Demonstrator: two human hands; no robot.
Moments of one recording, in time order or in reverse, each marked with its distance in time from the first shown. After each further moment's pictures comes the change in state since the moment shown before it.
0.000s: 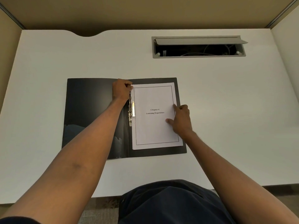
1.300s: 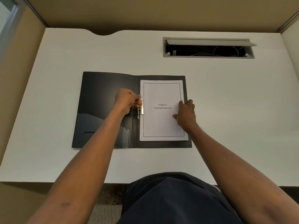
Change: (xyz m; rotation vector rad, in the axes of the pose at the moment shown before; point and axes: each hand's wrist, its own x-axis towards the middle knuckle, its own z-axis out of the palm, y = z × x) left_hand -0.088 0.008 -0.044 -0.313 -0.137 -0.410; right_hand 0.001 -0.011 0.008 -0.255 0.007 -0.008
